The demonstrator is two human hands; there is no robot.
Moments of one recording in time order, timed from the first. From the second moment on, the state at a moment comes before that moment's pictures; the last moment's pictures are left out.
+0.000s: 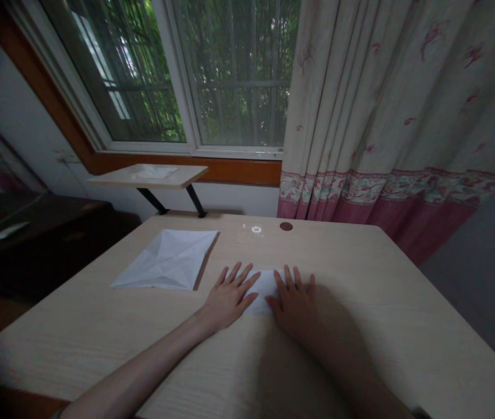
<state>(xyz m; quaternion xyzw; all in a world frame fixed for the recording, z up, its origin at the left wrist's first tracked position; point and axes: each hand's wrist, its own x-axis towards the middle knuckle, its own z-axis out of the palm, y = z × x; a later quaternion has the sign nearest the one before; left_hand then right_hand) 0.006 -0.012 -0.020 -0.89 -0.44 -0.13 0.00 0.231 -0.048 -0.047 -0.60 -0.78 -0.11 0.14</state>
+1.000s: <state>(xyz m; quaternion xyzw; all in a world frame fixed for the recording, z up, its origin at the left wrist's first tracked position) -0.001 -0.008 0.007 -0.94 -0.23 -0.24 -0.02 0.240 -0.040 -0.055 -0.59 -0.79 -0.14 0.13</state>
